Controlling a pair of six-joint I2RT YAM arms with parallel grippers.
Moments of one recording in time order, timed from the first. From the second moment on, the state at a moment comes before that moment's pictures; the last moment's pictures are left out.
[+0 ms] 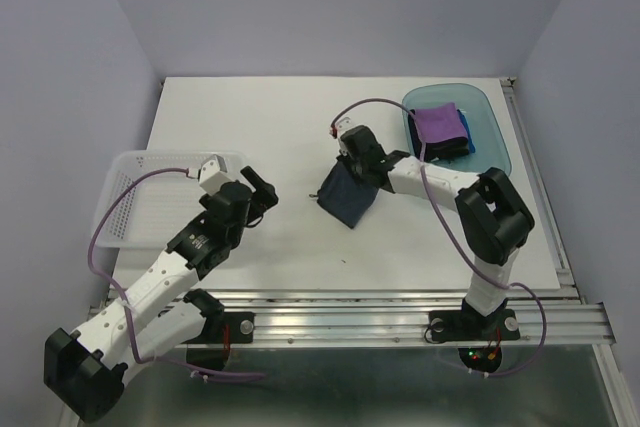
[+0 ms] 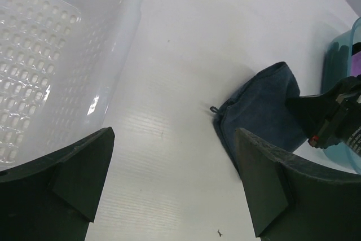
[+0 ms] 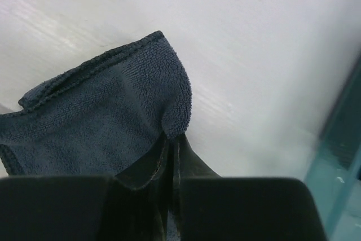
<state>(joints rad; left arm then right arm) -0.61 0.79 0.59 -0.36 -0.49 -0.92 0.67 1.85 1.24 -0.20 0.28 -0.05</state>
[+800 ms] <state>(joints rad) -0.55 0.90 0.61 -0.33 -0.50 -0.89 0.42 1.81 1.44 -0.21 0.53 -0.24</state>
